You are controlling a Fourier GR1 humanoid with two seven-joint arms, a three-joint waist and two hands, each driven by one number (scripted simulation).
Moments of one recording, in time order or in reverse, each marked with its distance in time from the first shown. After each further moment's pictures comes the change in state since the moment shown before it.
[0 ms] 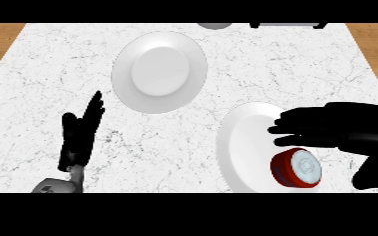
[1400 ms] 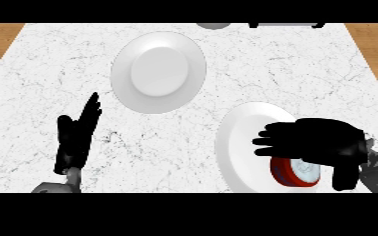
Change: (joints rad) left arm 0.030 -0.040 0.064 -0.028 -0.055 -0.056 0.010; right arm 0.040 0.153 0.096 0.053 0.341 0.043 0.041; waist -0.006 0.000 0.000
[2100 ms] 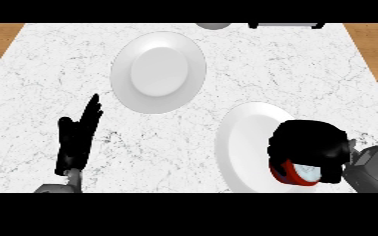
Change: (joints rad) left arm 0.010 -0.027 0.025 0.006 -0.027 -0.029 -0.009; right arm 0.009 0.089 0.009 0.055 0.150 -0.102 -0.103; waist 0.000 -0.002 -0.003
